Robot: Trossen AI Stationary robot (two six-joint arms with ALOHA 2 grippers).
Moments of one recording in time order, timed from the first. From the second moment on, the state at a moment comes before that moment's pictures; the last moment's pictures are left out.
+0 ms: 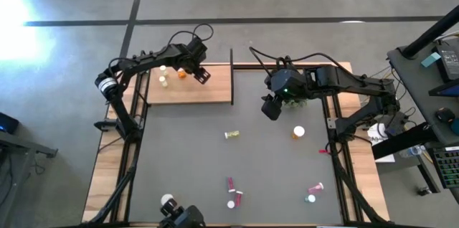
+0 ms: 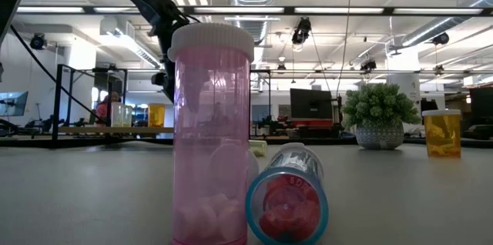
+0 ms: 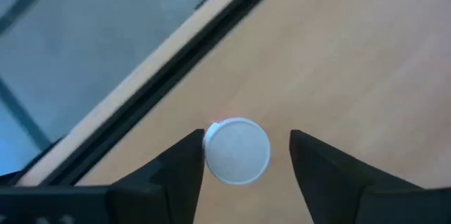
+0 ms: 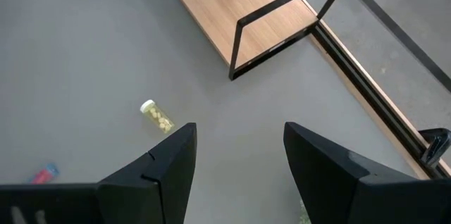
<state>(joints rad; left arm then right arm) 0.74 1.73 1.32 -0.72 -0.15 -0.05 -0.03 1.49 1.75 -1.20 0.29 0.39</state>
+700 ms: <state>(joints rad) 0.74 1.72 1.32 -0.75 -0.11 -0.04 -0.03 1.49 1.75 -1.20 0.29 0.39</state>
